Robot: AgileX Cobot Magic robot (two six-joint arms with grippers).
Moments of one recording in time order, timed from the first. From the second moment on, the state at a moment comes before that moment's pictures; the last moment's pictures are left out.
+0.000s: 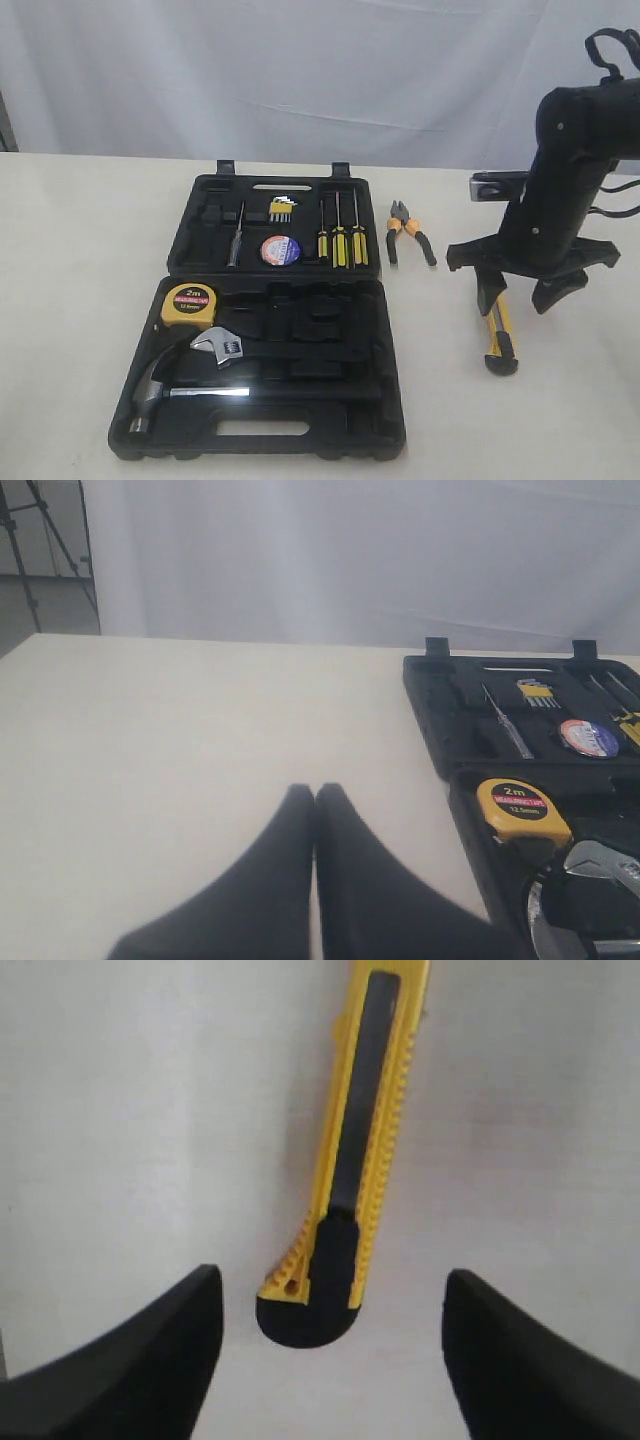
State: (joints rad) left arm -0.02 0.00 0.00 -0.02 0.27 -0.03; right arm -0.21 1.96 -1.35 -0.03 1.00 0.14
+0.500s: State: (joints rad) left arm -0.02 0.00 0.00 -0.02 0.27 -0.03; right arm -0.21 2.04 -1.35 -0.03 0.86 0.17
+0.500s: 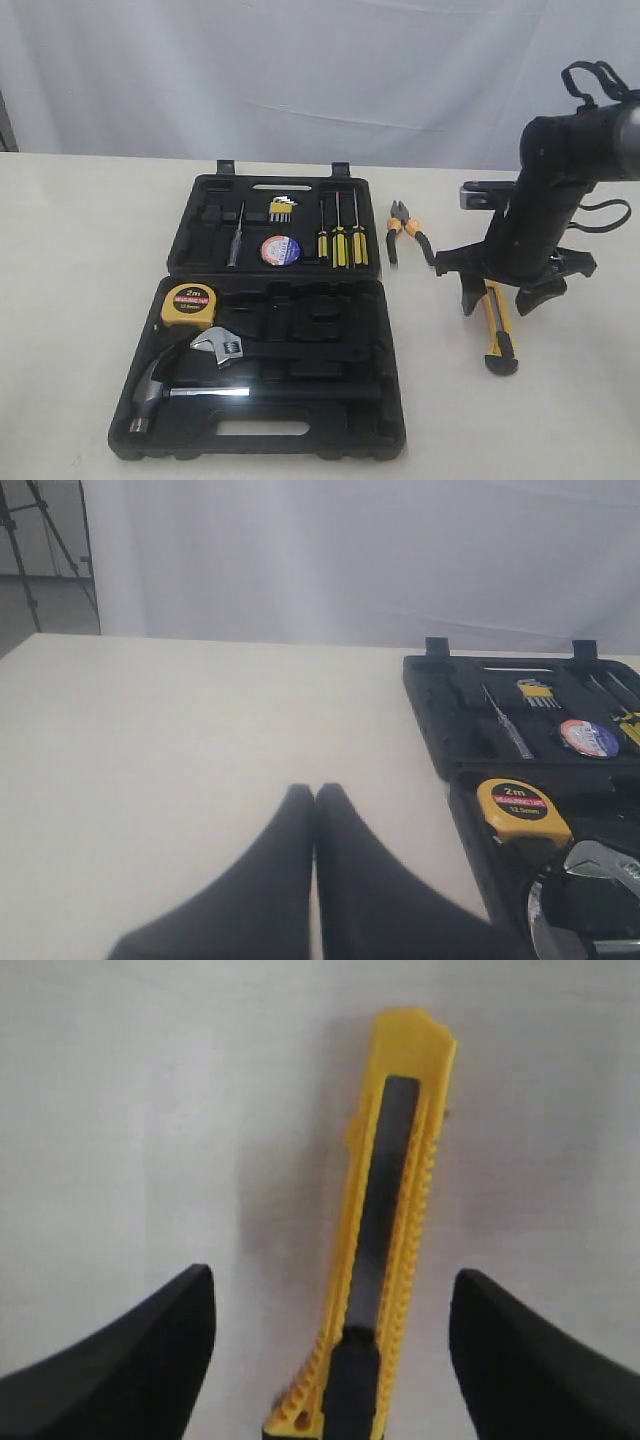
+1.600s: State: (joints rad) left arm -0.02 0.00 0.00 -0.02 0.27 -0.03; right arm -0.21 2.06 -1.35 -0.02 0.89 0.21
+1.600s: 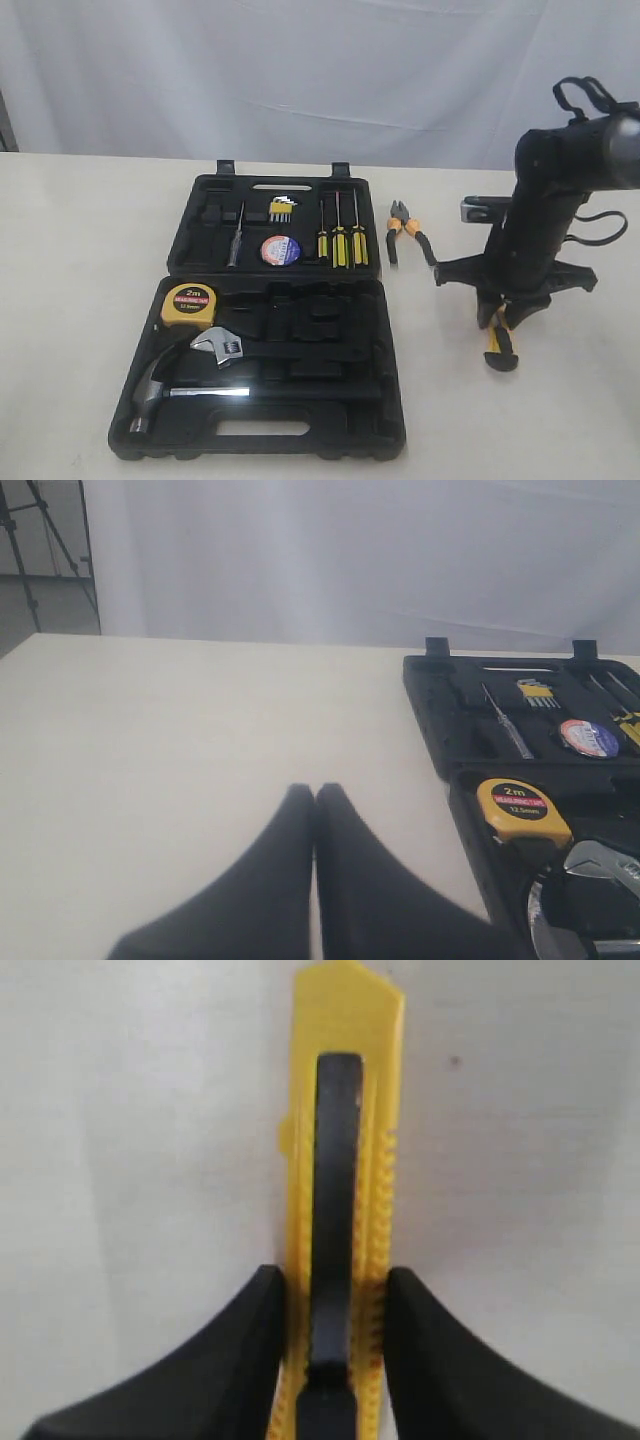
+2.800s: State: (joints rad) left arm -0.02 0.00 0.00 -0.02 0.27 -0.03; right arm 0.47 2.52 -2.39 -0.45 0.91 0.90
